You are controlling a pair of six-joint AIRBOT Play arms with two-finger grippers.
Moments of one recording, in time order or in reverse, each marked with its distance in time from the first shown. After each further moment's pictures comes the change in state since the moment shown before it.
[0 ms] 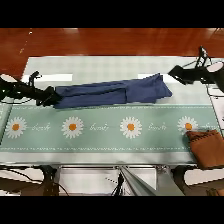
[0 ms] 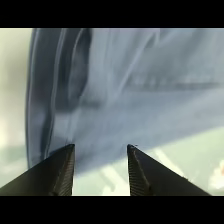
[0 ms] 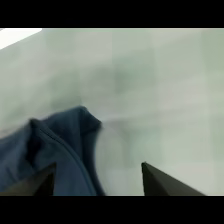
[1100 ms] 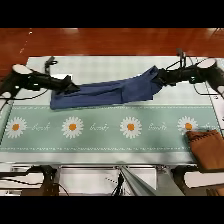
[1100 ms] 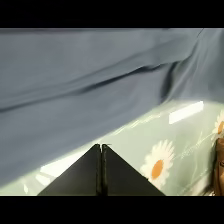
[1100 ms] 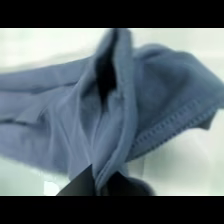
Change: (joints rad) left arm -0.338 0.109 0.002 -0.241 0.171 -0.004; right arm 0.174 0.092 0.000 0.186 0.295 -0.093
